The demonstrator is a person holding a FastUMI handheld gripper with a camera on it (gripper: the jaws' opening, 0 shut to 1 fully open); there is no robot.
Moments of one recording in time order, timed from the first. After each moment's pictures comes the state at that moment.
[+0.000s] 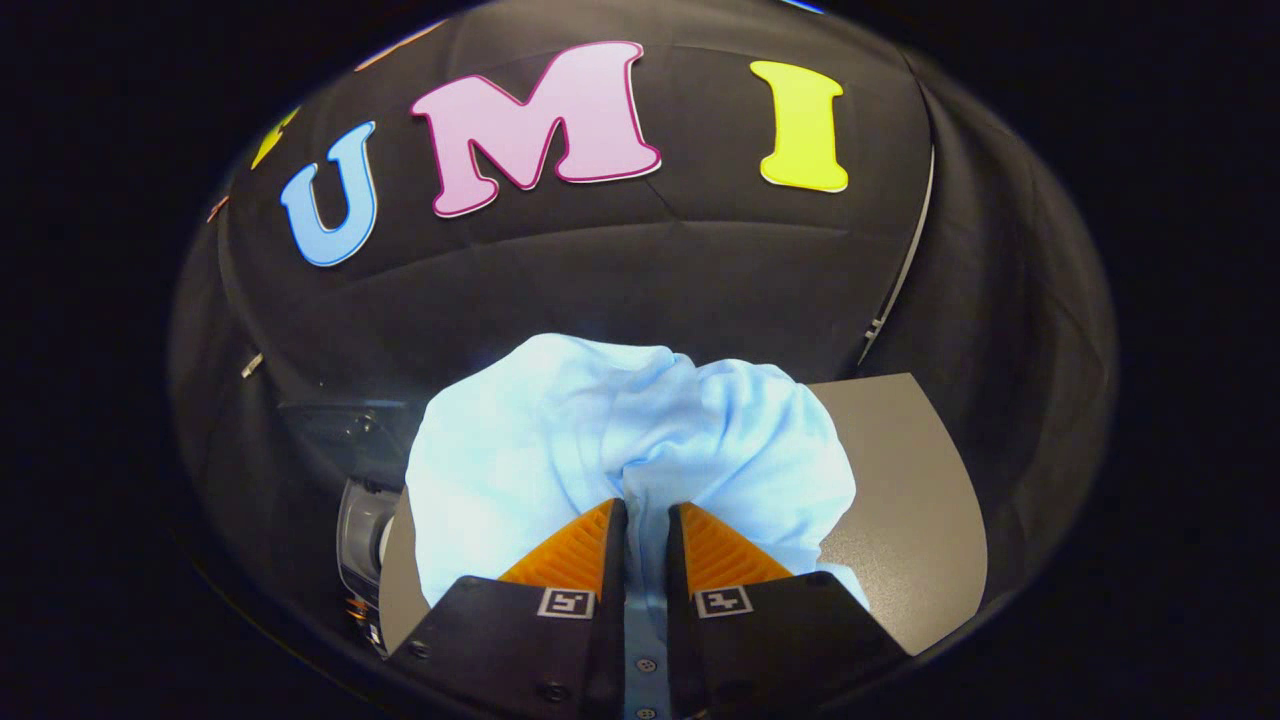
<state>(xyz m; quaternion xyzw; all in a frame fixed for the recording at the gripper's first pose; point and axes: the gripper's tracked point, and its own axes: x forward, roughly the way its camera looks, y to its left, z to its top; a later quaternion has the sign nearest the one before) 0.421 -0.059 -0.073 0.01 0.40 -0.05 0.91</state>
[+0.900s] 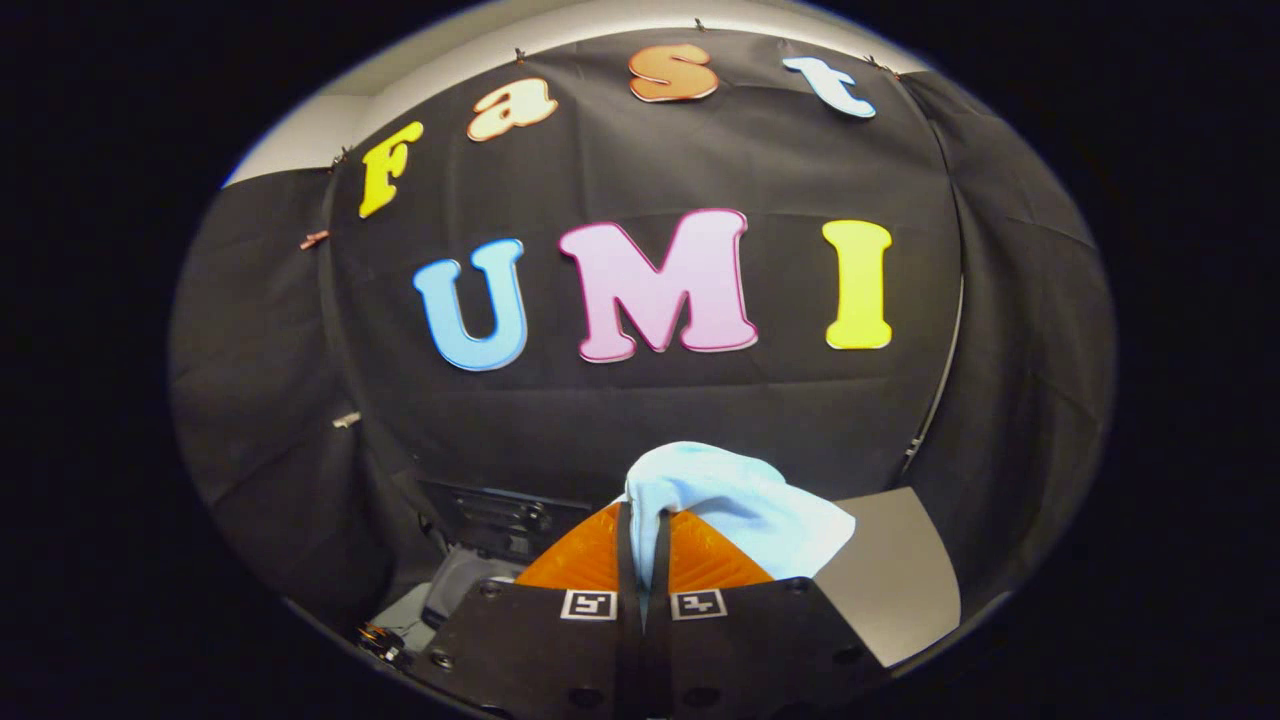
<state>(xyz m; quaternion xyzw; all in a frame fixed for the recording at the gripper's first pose) 0.364 0.094 0.125 0.02 0.20 0.07 0.98</state>
